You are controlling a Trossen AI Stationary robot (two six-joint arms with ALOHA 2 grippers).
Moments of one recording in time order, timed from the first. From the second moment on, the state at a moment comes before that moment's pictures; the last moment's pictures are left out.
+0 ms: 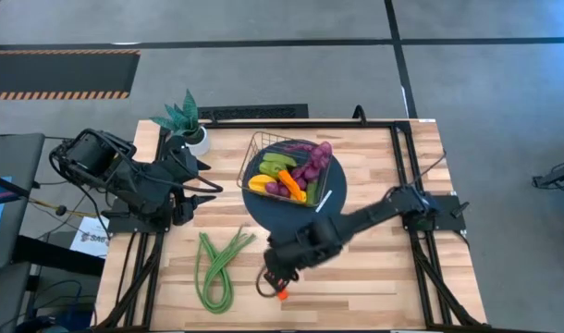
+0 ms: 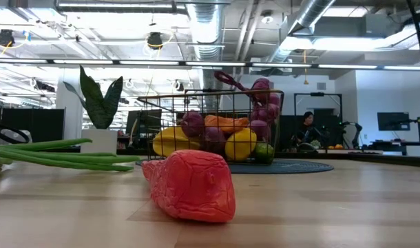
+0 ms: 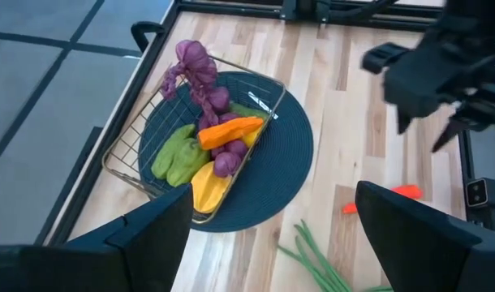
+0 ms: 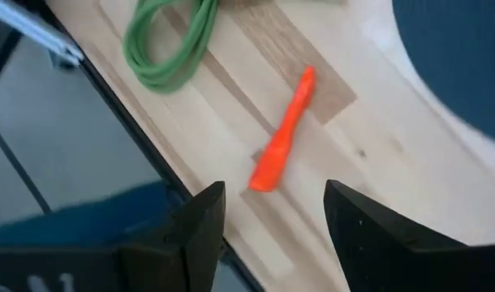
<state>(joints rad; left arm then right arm) -0.43 1.39 2.07 -1.57 -0.50 -0.47 0.42 2.18 2.33 -1.27 0.05 1.16</state>
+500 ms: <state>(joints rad) -0.43 1.39 2.07 -1.57 -0.47 -0.46 0.53 2.34 2.33 -1.18 0.14 1.38</state>
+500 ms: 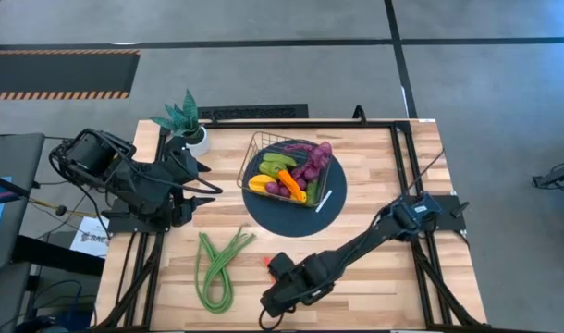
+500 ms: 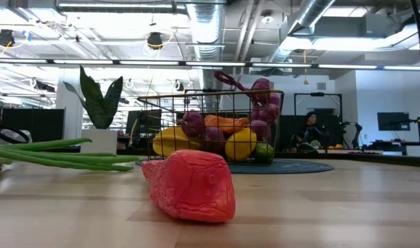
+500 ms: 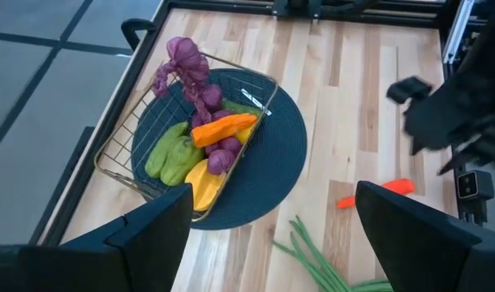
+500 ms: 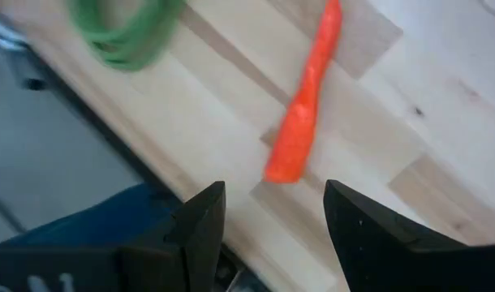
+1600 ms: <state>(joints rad) -0.43 1.39 2.07 -1.57 -0.47 -0.45 0.45 2.53 2.33 -1.10 0.03 1.30</state>
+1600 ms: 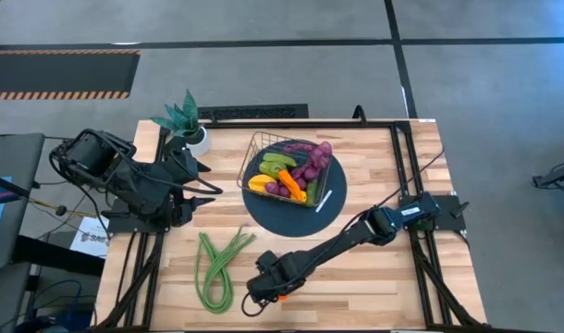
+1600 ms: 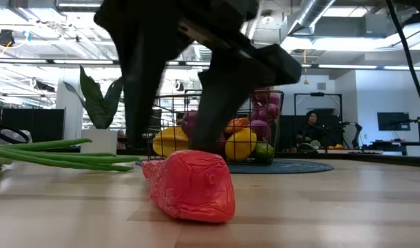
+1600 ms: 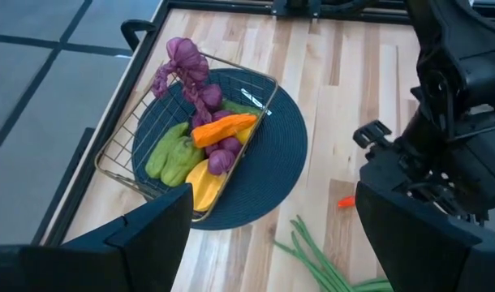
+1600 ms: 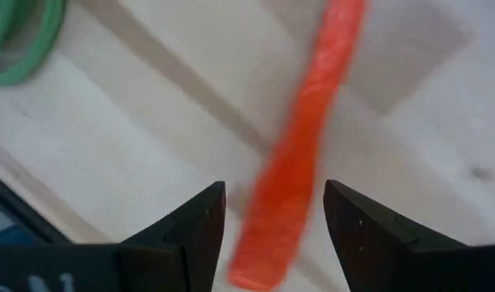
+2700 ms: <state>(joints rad) -0.43 1.39 2.07 -1.57 -0.47 -0.45 0.43 2.29 2.36 -1.35 0.10 1.23</state>
